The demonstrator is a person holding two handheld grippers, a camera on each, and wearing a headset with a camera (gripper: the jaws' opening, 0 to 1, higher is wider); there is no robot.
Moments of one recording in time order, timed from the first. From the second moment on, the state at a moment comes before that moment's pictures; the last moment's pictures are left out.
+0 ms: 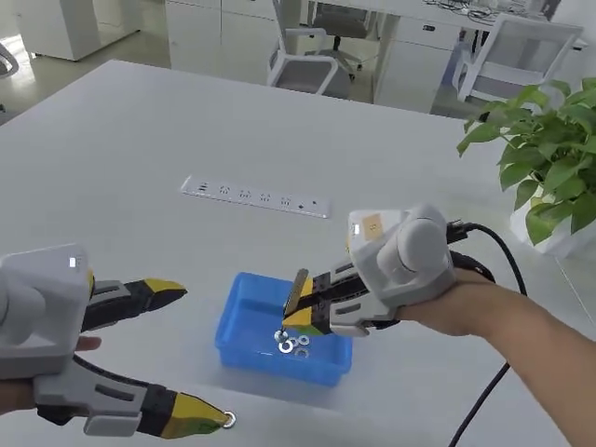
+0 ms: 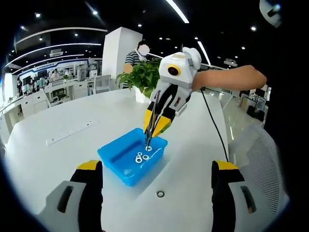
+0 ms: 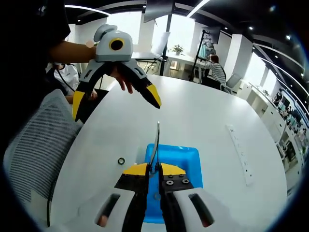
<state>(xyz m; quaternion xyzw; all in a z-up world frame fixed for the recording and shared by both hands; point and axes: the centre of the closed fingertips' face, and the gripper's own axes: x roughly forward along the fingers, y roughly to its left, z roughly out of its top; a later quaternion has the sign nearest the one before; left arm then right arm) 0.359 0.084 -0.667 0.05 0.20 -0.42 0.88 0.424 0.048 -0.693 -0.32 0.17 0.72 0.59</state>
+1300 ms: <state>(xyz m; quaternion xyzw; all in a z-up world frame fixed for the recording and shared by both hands) 0.361 0.091 -0.671 0.05 0.21 -0.42 0.88 0.472 0.055 -0.756 -0.33 0.18 0.70 0.61</state>
